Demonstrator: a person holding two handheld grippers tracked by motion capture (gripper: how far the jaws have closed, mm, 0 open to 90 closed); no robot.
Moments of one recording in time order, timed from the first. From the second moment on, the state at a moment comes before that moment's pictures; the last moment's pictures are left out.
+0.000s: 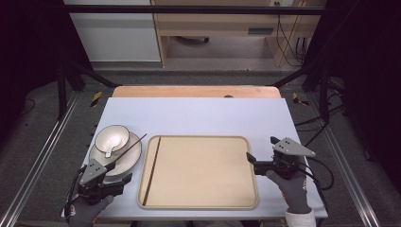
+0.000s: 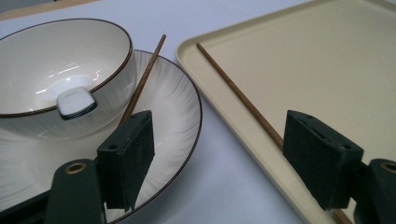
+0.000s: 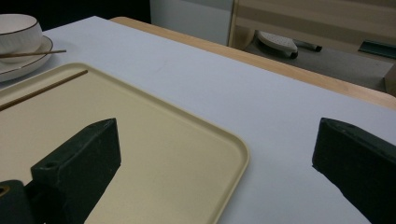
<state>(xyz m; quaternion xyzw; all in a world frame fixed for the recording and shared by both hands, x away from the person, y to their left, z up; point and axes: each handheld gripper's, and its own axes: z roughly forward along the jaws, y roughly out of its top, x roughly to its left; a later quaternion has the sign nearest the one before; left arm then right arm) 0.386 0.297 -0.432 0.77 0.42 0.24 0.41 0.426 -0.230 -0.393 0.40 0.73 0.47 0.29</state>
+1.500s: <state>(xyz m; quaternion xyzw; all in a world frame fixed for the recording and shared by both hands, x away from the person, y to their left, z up) 0.438 0.324 -0.461 0.79 0.47 0.26 0.29 0.430 -0.224 -0.399 0.40 0.74 0.46 0.28</state>
